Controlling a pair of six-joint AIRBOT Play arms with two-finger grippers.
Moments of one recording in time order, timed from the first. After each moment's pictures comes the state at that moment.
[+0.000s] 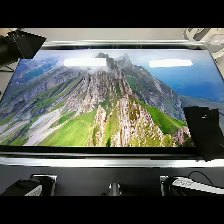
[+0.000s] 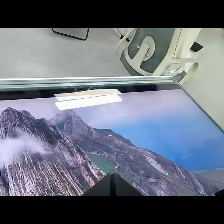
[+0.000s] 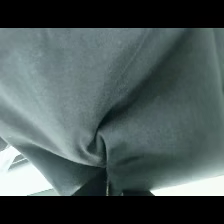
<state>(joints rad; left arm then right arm) -0.18 -1.02 1.56 1.01 -0.90 -1.42 -0.98 -1.46 1.14 -1.57 1.51 1.13</state>
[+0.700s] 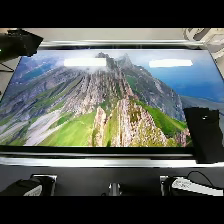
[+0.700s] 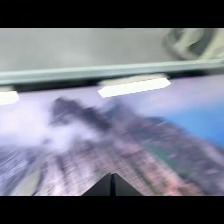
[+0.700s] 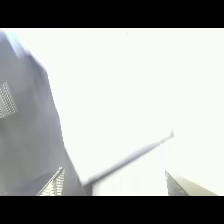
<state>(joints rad) -0.18 -1.15 1.69 1.36 -1.00 -1.54 -0.75 -1.44 1.87 -1.61 1.39 1.06</state>
